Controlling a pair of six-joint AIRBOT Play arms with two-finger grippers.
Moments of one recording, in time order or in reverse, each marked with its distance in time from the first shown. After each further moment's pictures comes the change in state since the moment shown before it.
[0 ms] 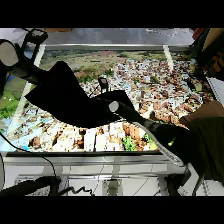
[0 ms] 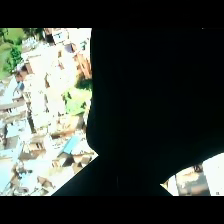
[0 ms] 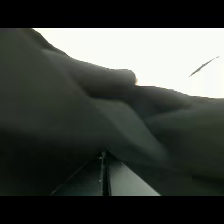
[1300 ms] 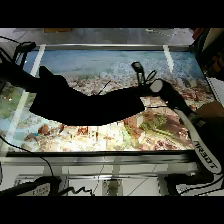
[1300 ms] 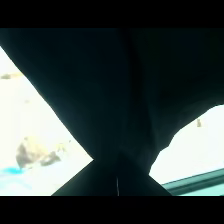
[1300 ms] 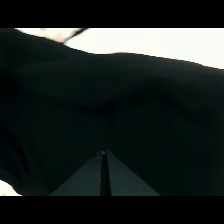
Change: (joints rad) left arm 0.229 -0.010 -0.068 -0.291 -0.080 0.073; right arm -0.392 0.318 -0.153 -0.435 0.512 -0.019
